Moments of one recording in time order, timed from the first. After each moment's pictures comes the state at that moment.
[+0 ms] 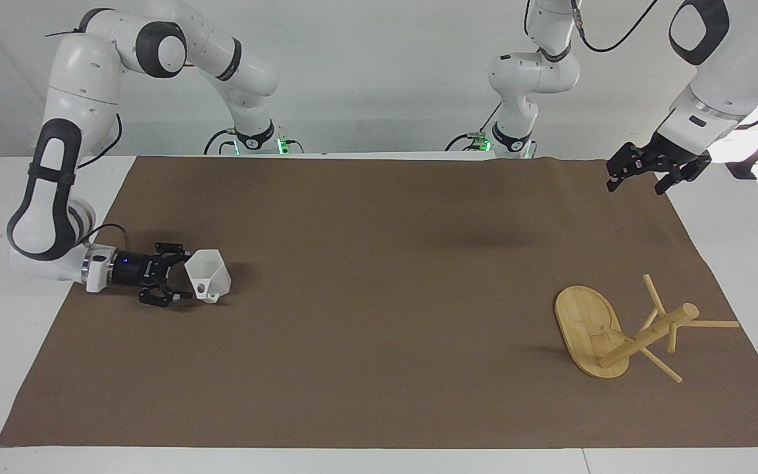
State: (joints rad) left arm -0.11 -0.02 0.05 -1.61 -0.04 1.55 0.10; right arm -0.48 0.63 0.01 -1.73 0.96 1.52 -2.47
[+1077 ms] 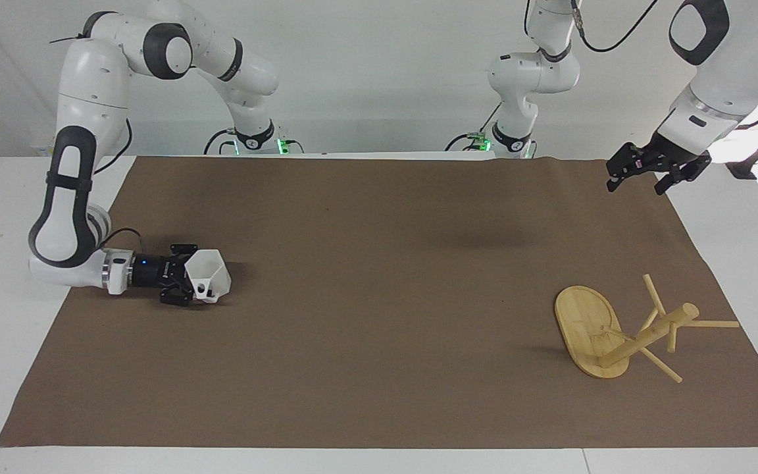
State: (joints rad) left arm -0.11 -0.02 0.05 -1.61 -0.04 1.55 0.10; right arm -0.43 0.64 0.01 -1.76 0.96 1.51 -2.51
